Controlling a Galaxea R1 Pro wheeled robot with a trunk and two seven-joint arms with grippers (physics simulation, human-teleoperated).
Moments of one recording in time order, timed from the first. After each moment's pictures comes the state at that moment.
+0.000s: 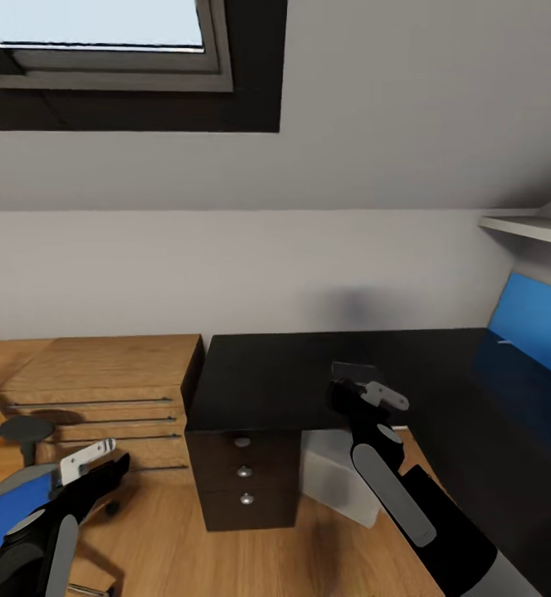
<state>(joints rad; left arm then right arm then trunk) -0.16 -0.10 0.42 -1.59 0.08 0.64 0.03 -0.52 -0.12 0.55 -1.48 -0.90 0.20 -0.94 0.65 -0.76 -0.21</state>
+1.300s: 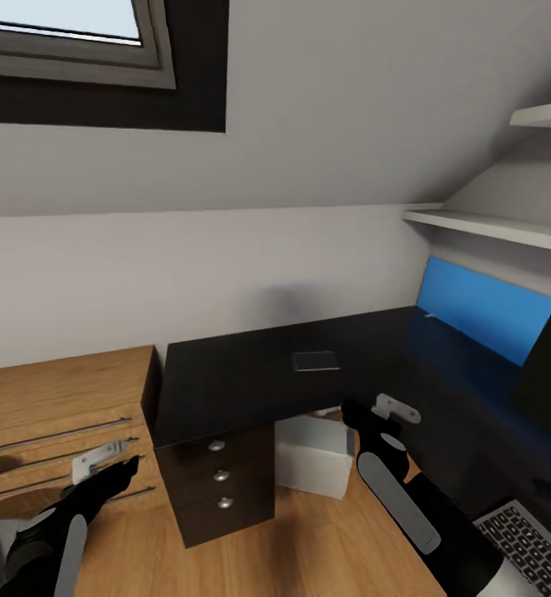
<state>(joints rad) -0.16 -0.10 0.39 -1.57 0.08 0.64 0.03 -0.50 -0.15 0.56 -1.44 -0.89 0.22 -1.00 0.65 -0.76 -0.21</state>
